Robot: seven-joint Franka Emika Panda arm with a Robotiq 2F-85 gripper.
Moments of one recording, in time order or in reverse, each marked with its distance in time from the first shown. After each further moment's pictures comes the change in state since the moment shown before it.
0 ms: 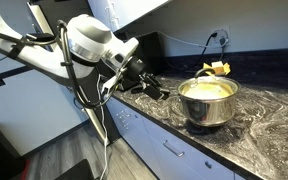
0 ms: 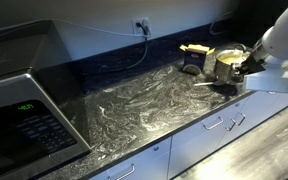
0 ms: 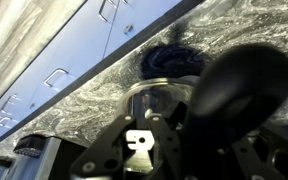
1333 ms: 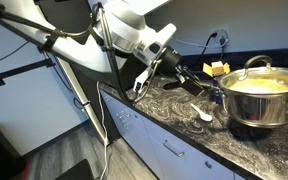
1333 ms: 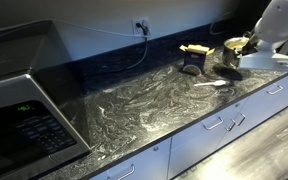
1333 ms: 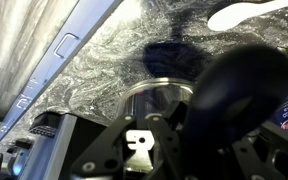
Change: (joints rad) arm -0.130 0.175 -0.052 0.201 -0.106 0.009 0.004
